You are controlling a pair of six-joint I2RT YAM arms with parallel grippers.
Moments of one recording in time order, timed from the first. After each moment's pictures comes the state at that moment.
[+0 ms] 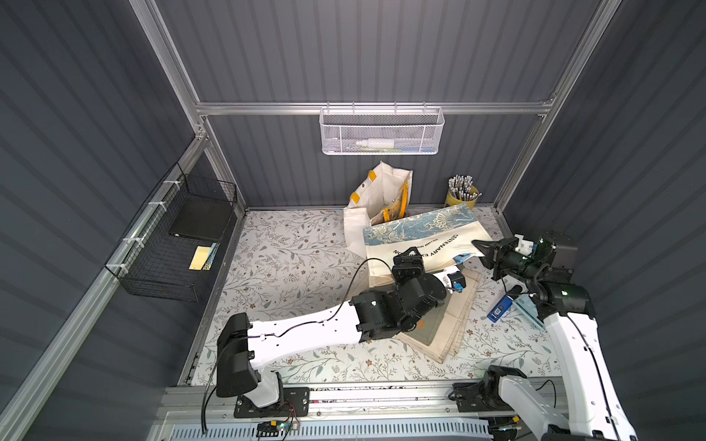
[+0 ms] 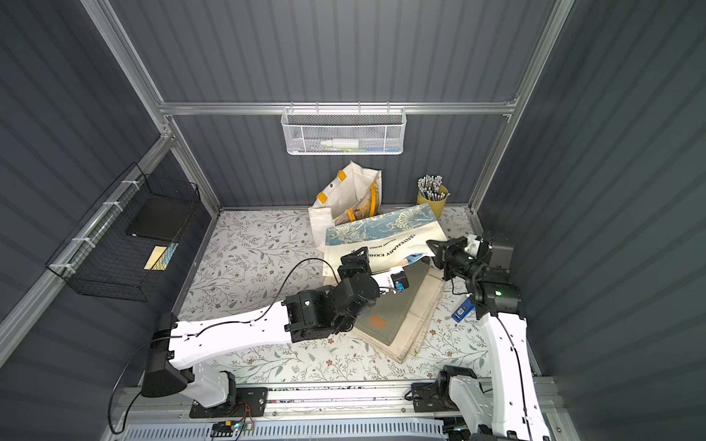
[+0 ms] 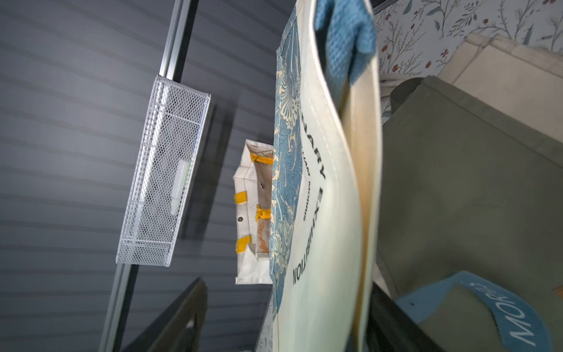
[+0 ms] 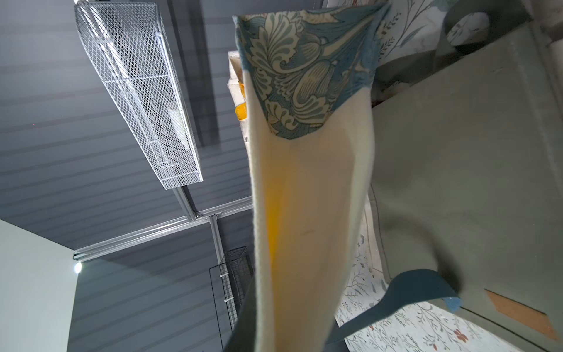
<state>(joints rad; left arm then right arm) -1.30 1.58 1.48 -0.38 -0.88 0.69 -0.10 0.92 1.03 -0.52 -0.62 1.39</state>
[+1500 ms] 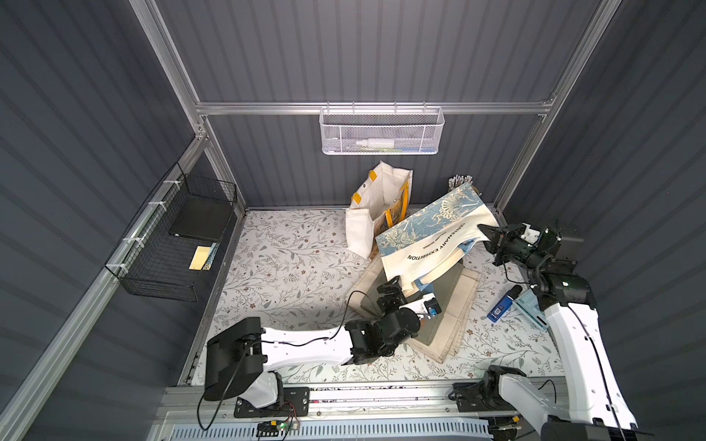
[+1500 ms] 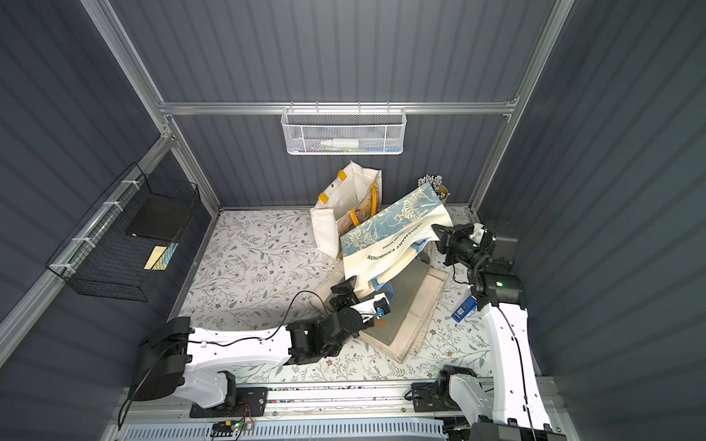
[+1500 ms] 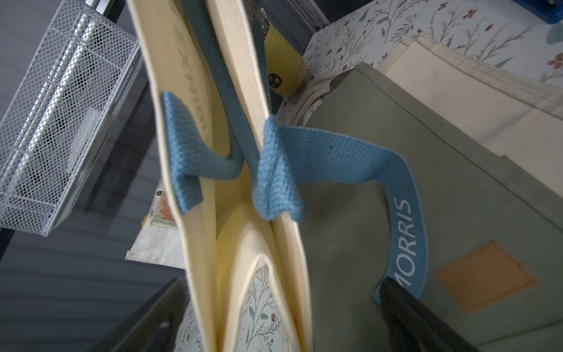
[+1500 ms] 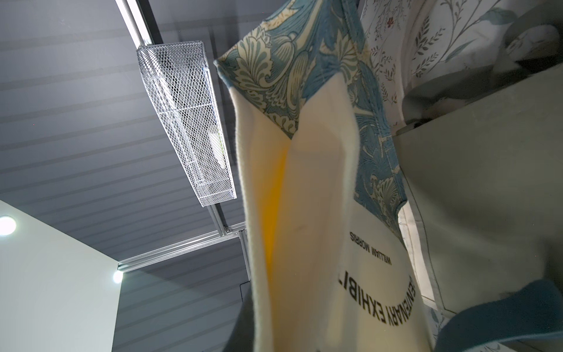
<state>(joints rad) -1.32 1.58 0.96 0.20 -0.87 0.57 -0.10 0.99 1.09 -0.41 -0.59 1.51</state>
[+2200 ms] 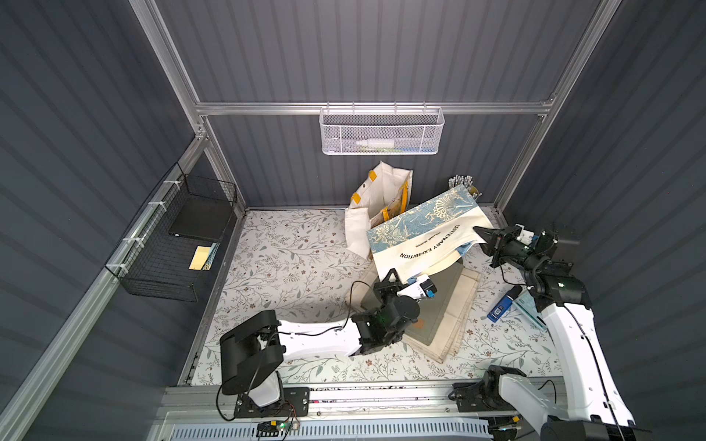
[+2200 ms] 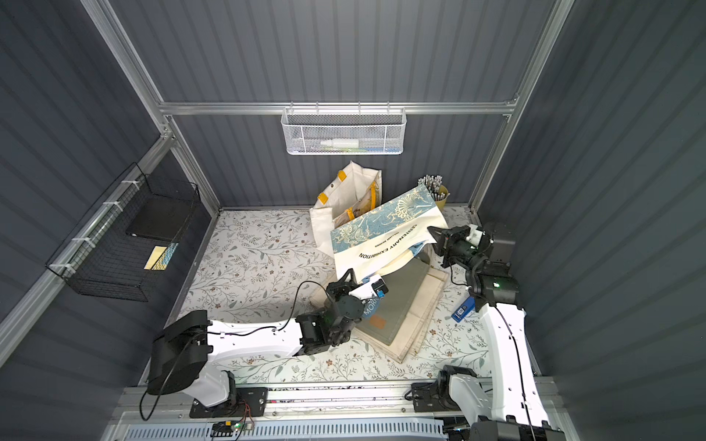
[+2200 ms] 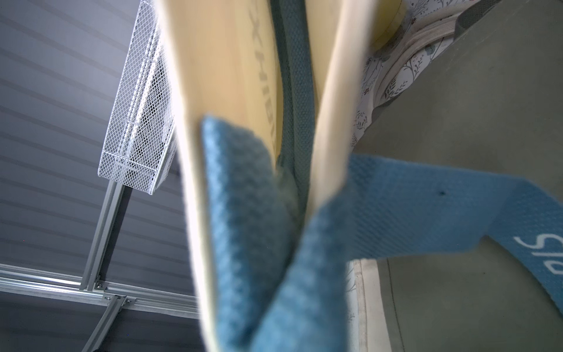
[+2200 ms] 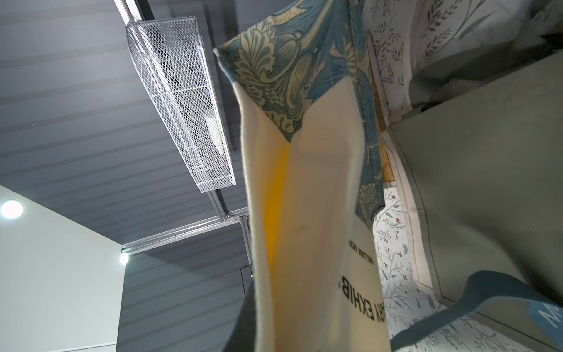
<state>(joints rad) -1.24 1.58 0.98 0.27 -1.05 0.74 -0.11 0.99 1.04 -0.37 -0.67 1.50</state>
